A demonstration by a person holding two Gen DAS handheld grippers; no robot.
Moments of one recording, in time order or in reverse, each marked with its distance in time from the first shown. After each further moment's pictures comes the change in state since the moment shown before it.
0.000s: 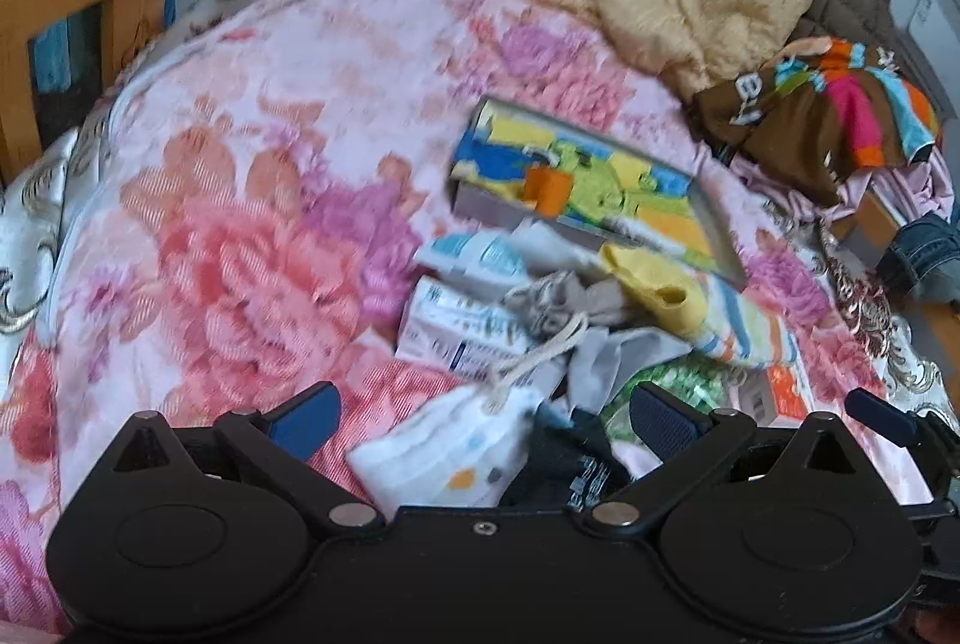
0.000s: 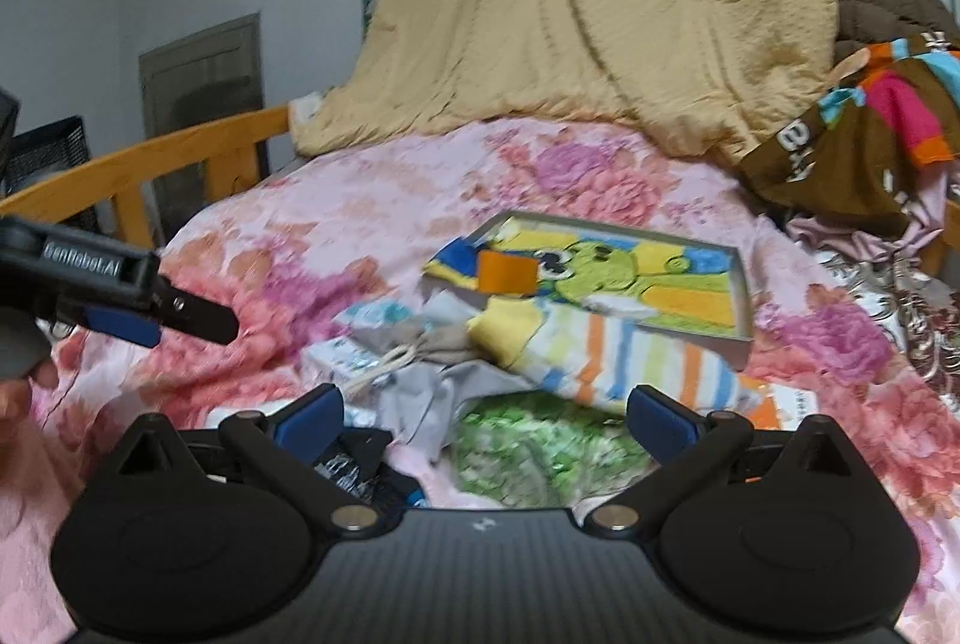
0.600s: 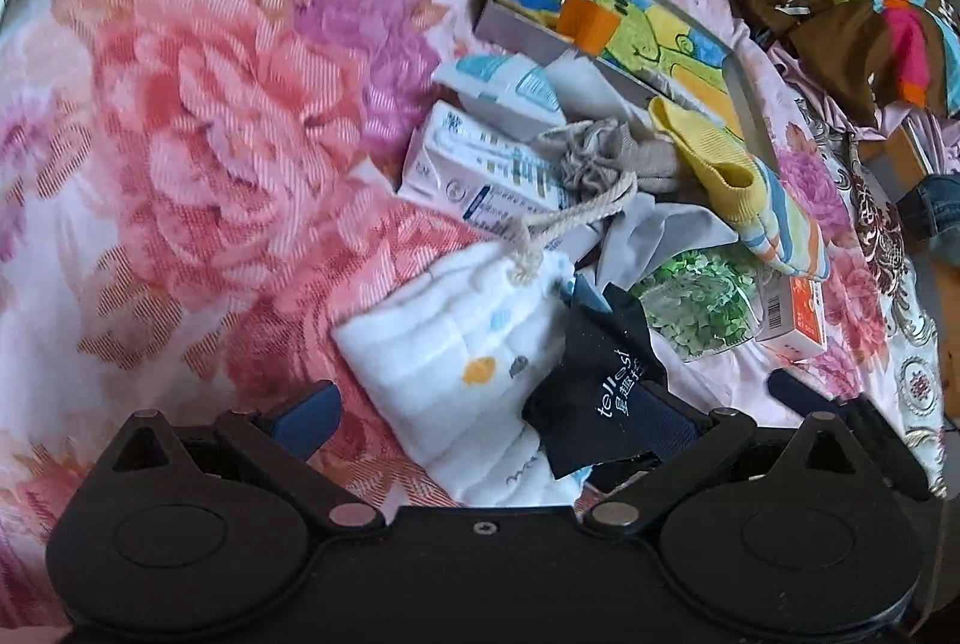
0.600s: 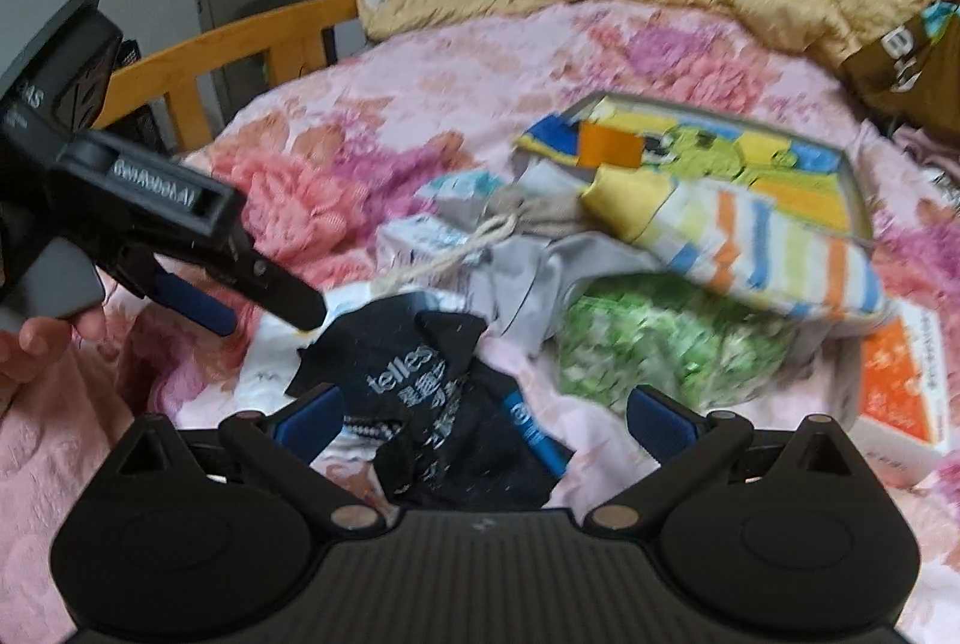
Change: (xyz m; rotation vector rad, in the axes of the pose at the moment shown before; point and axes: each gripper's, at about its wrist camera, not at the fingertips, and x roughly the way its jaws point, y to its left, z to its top) left arm 0.062 0.026 -0.005 -0.128 0.347 -0.066; right arm 0.049 0.022 -0.024 -0.021 0.224 0.161
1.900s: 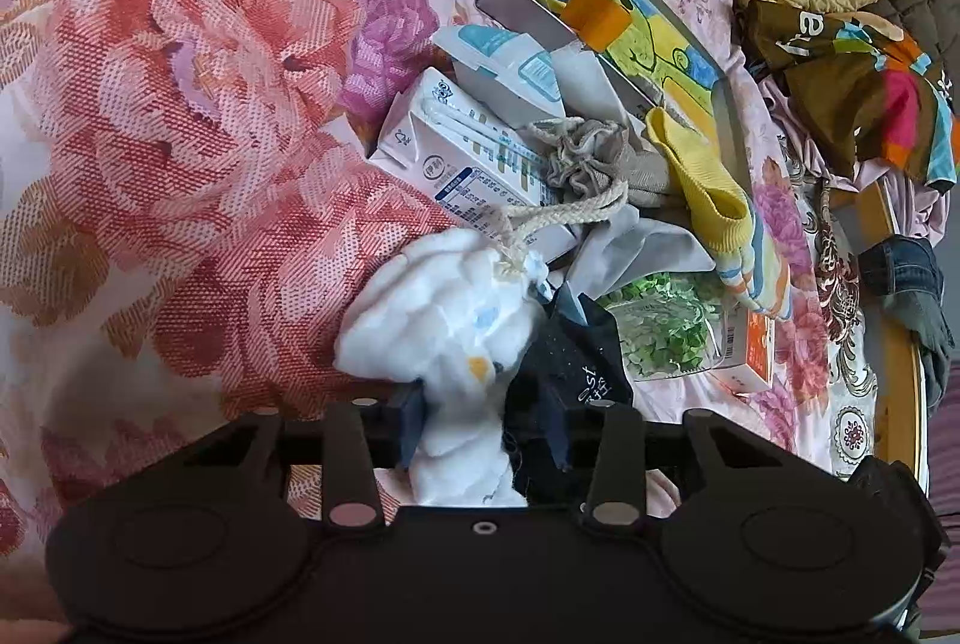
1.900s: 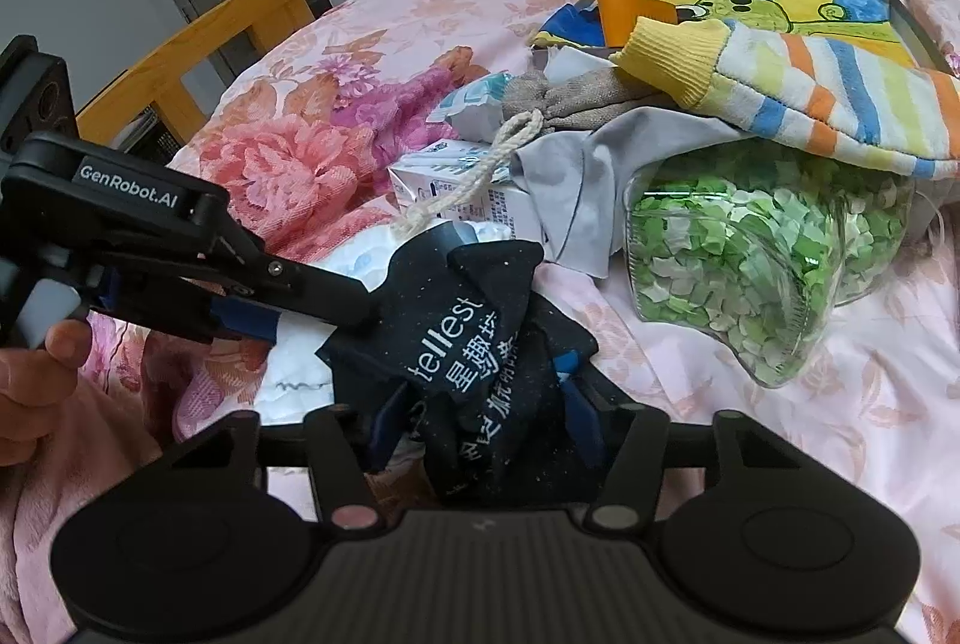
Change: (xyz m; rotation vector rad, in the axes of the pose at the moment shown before) left arm 0.021 0.014 0.007 -0.139 0.041 -0.137; right arm 0.051 -0.014 -0.003 0.205 0.139 0.159
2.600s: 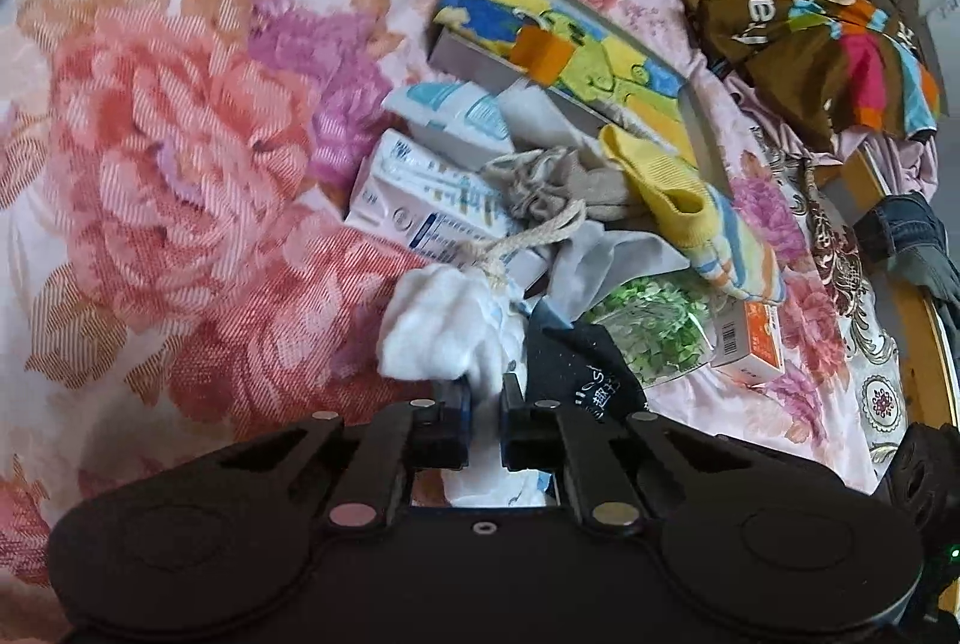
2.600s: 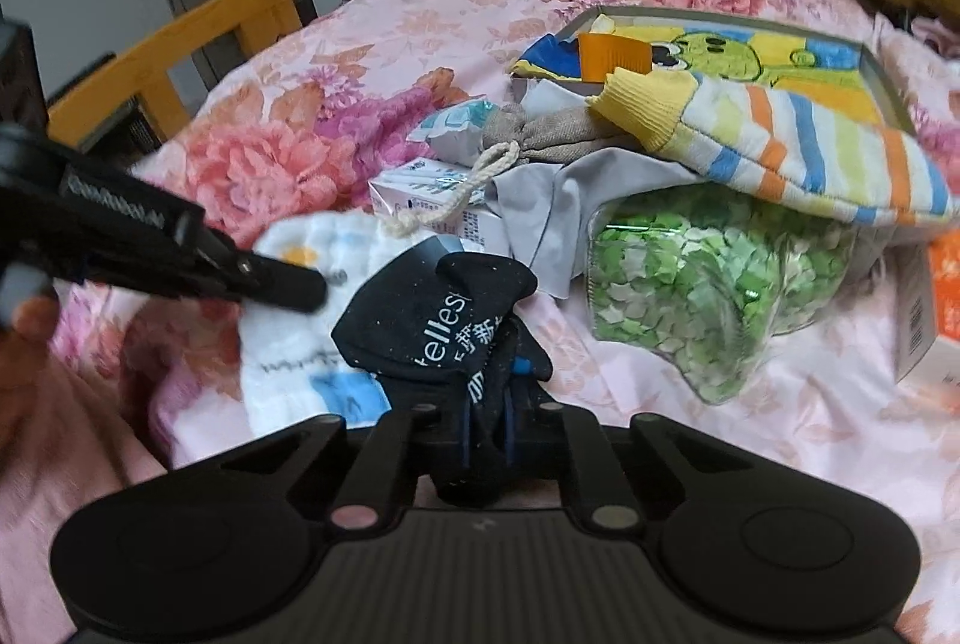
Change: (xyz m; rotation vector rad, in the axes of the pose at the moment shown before) left arm -0.019 -0.022 -0.012 0.171 -0.116 0.042; right arm -0.019 0.008 -0.003 -0.079 -0.038 -0.117
